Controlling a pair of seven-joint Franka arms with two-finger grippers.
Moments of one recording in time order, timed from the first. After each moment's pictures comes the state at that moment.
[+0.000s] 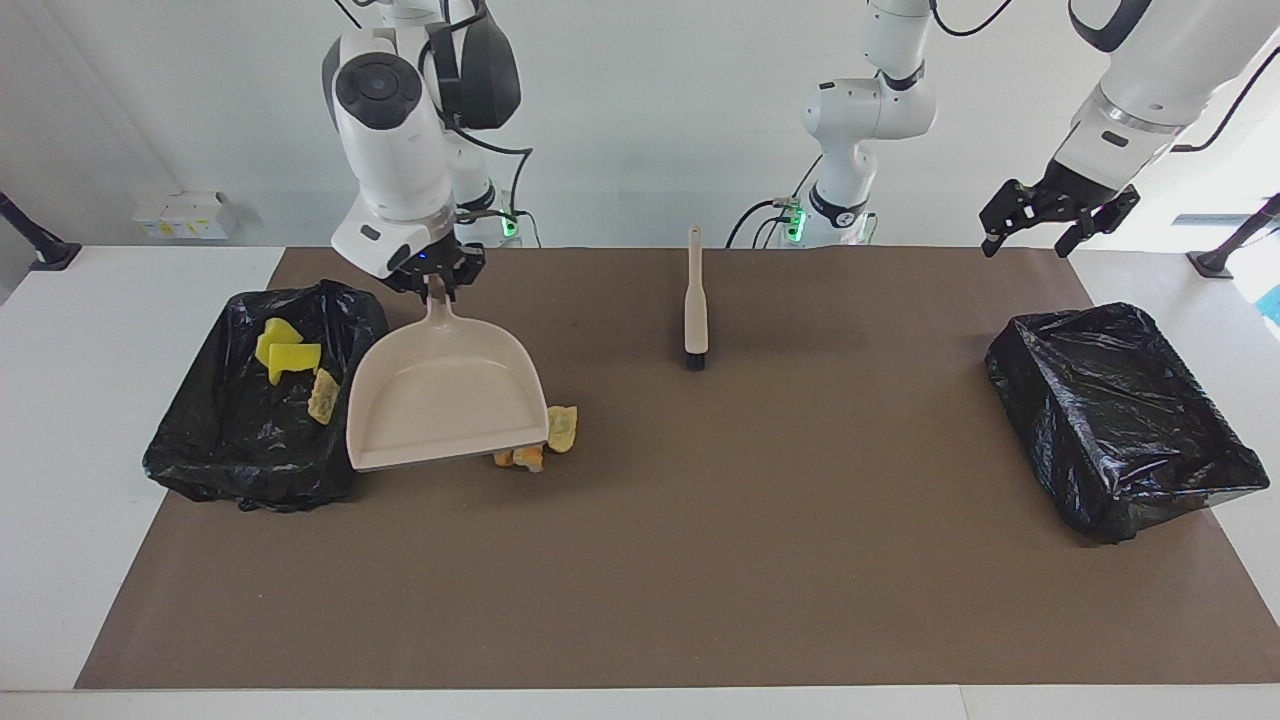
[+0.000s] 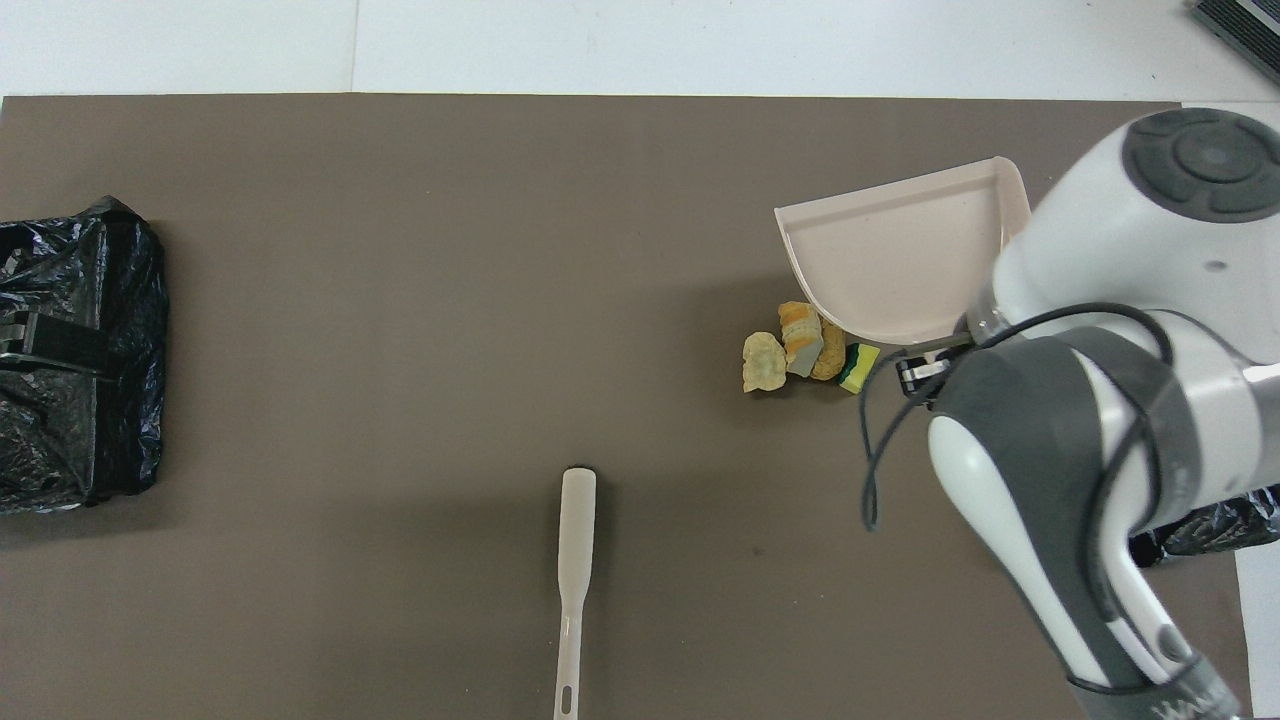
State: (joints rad) left arm -0.07 -0.04 0.03 -1.58 -0.01 1.48 0.04; right arm 0.21 0.13 0.07 -1.63 -0.05 1.55 0.20
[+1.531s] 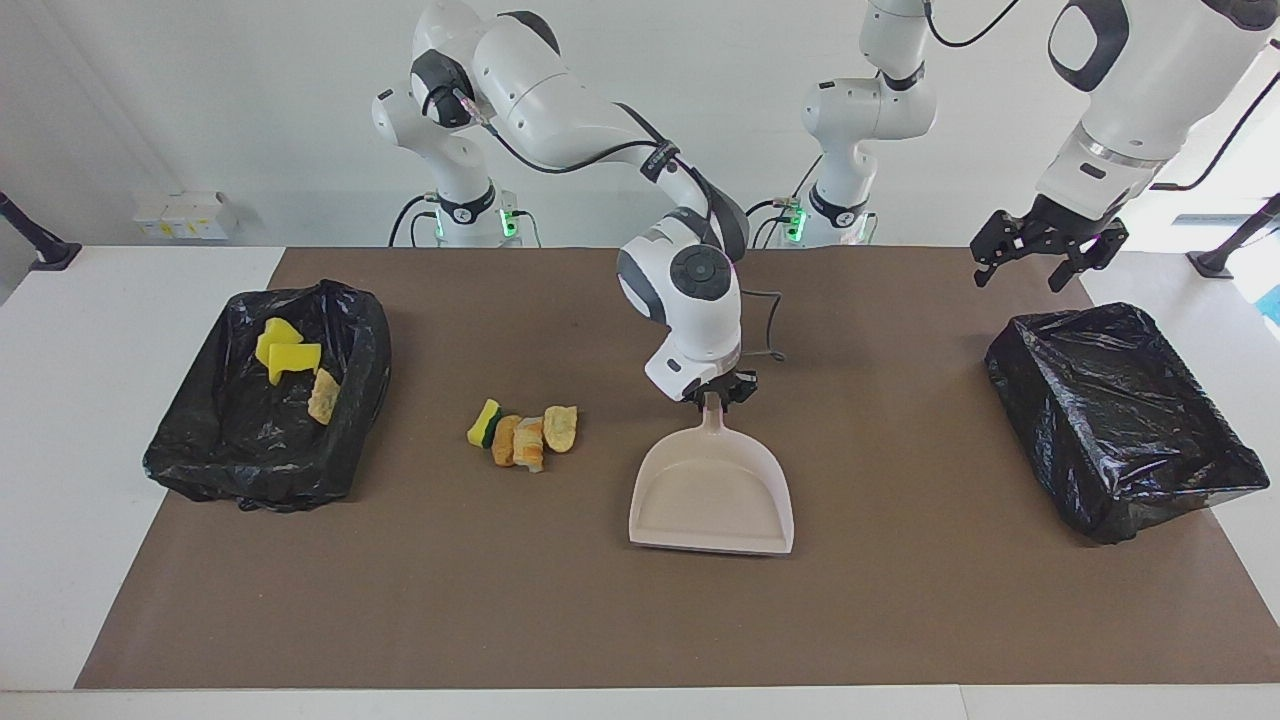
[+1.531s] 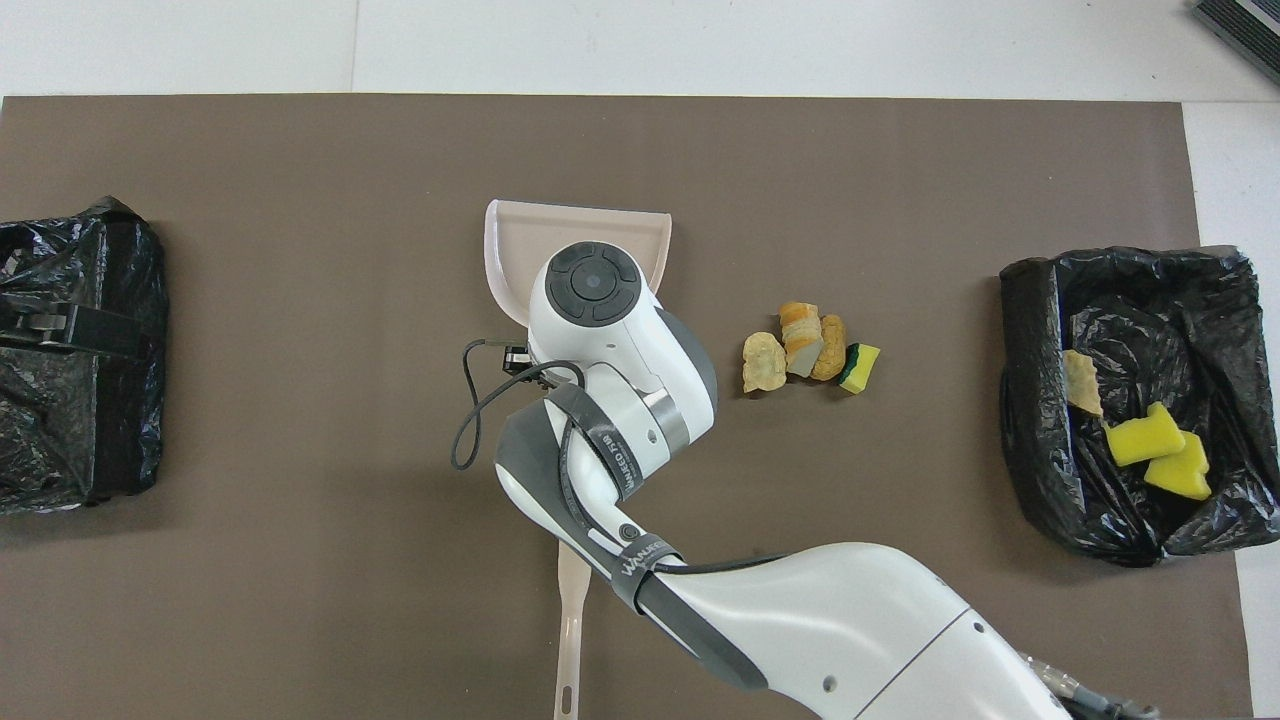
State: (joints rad) left arm -0.07 -0.05 0.05 -1.66 -0.01 1.63 0.12; right arm 0.56 0.68 0.12 -1.35 0.10 2.06 0.72
